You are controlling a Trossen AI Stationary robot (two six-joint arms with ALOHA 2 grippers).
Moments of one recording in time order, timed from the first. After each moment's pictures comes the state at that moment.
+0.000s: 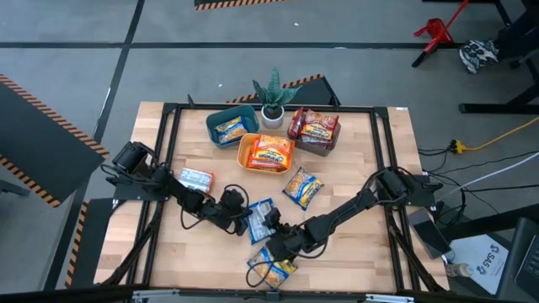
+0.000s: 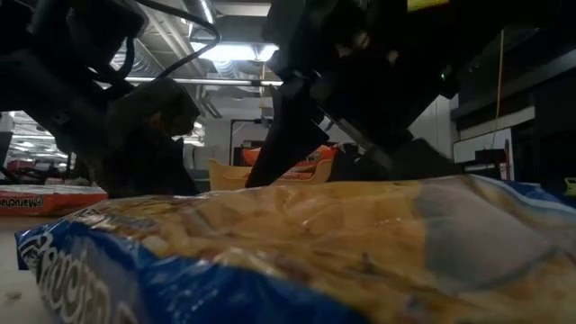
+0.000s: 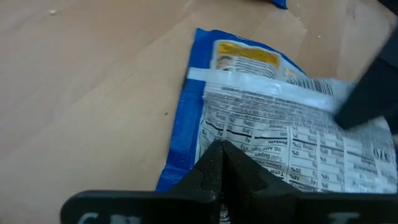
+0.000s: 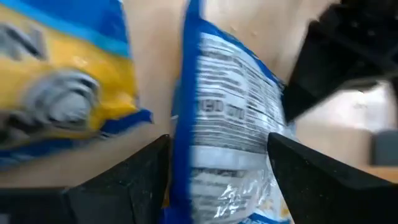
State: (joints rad) left arm -0.45 1.82 0.55 0.44 -0.48 -1.00; right arm 0.48 2.16 1.37 -0.19 0.55 -0.40
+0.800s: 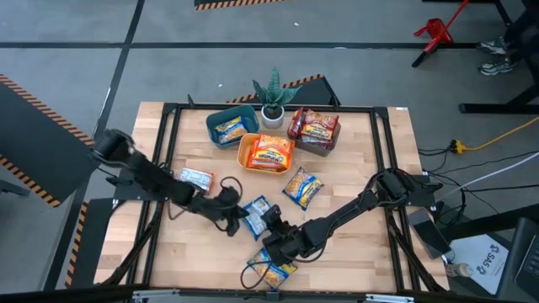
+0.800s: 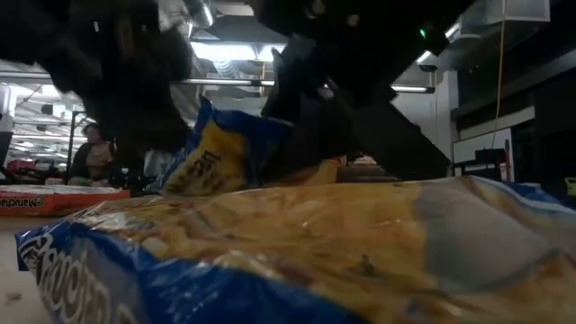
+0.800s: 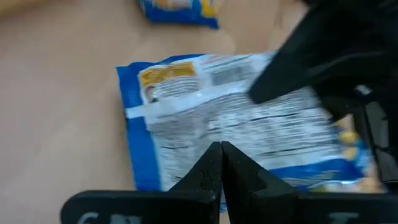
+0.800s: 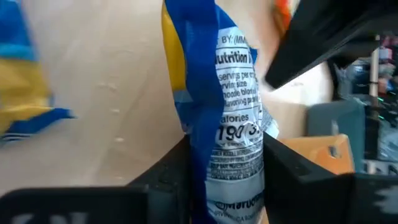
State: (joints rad) left arm -0.45 1.50 0.54 0.35 -0.37 -0.86; right arm 0.50 2.16 1.51 -0.37 0.74 -0.36
